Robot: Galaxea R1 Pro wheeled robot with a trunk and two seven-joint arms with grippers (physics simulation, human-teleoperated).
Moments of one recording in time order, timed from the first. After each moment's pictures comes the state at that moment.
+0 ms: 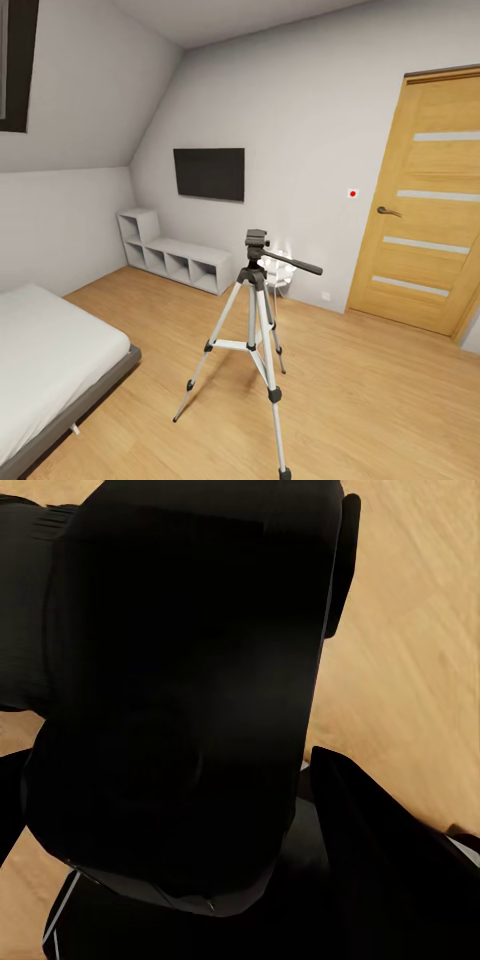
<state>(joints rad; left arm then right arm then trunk) -0.22 0.01 -0.80 0.00 1.30 -0.08 0.04 -0.16 -0.13 -0.35 0.03 0.43 -0.03 0.12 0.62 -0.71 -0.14</state>
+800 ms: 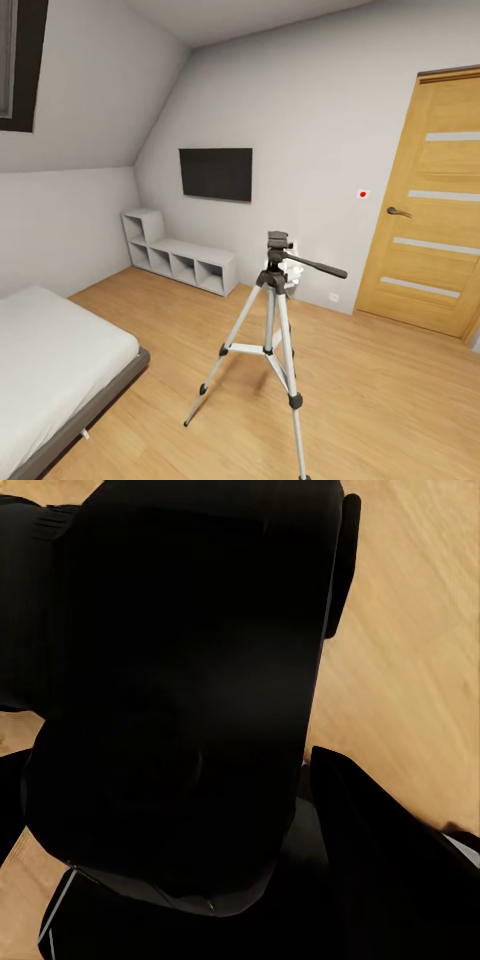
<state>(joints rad) -0.22 0.00 -0.80 0.00 1.30 -0.08 0.04 -0.16 -0.13 -0.35 0.03 0.43 -0.04 0.12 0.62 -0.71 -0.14</state>
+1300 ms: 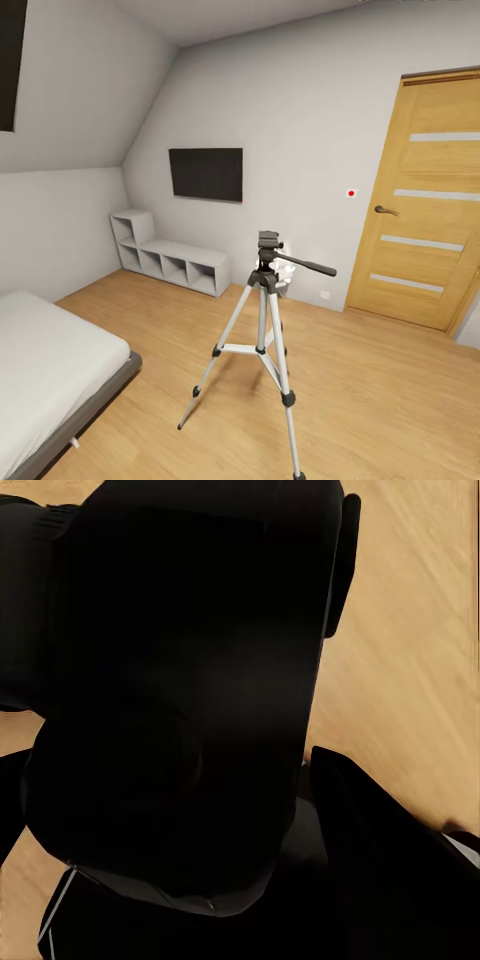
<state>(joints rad) -0.22 0.00 -0.80 0.00 1.30 -0.08 0.04 -0.16 -0.13 -0.35 0.03 0.42 -0.04 0.12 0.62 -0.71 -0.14</state>
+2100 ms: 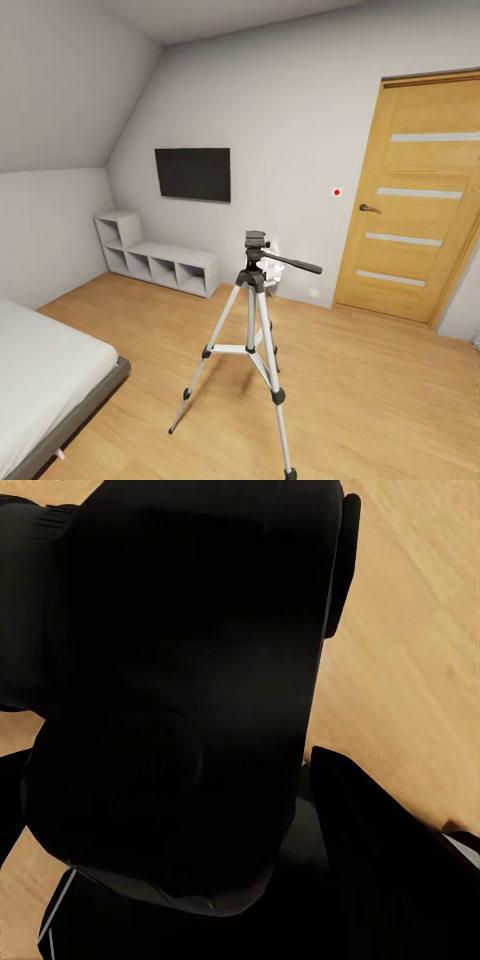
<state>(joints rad) -0.22 0.00 -0.80 0.00 1.30 -0.08 0.04 -0.16 -0.13 -0.35 0.03 0.42 -0.03 0.12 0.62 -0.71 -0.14</state>
